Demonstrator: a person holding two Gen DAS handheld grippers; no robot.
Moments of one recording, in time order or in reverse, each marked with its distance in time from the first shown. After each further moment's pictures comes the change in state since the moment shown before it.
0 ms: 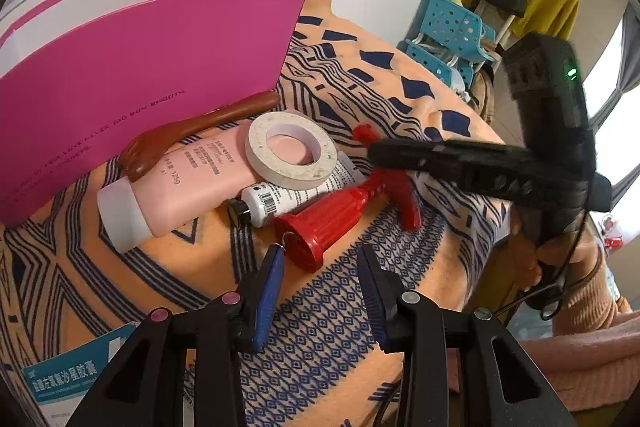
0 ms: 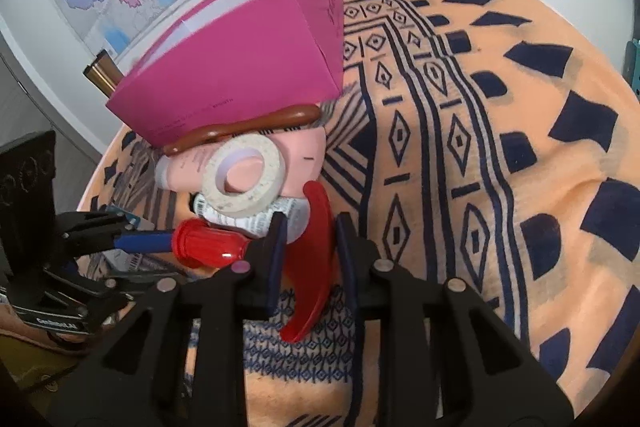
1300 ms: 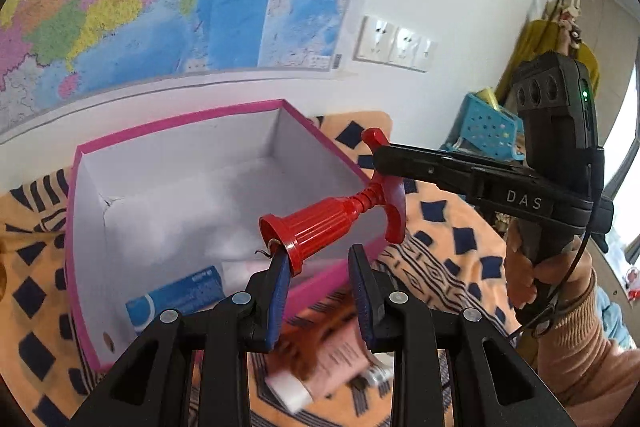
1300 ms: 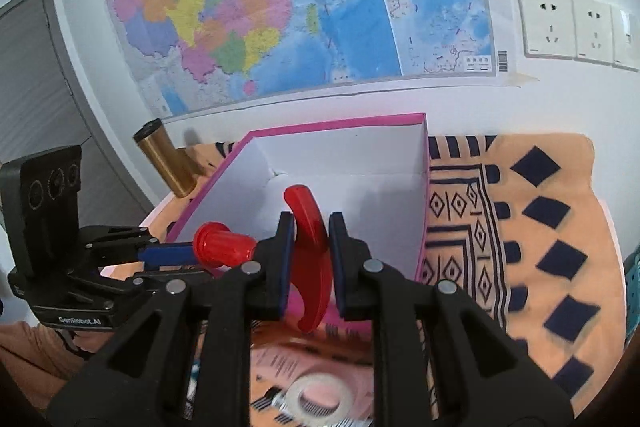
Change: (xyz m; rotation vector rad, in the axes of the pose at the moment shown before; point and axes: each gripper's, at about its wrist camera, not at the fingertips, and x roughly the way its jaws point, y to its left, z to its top) left arm -0.087 0.068 0.118 -0.044 -0.269 0.123; right arm -0.009 0.073 0.168 -0.224 -0.202 0.122
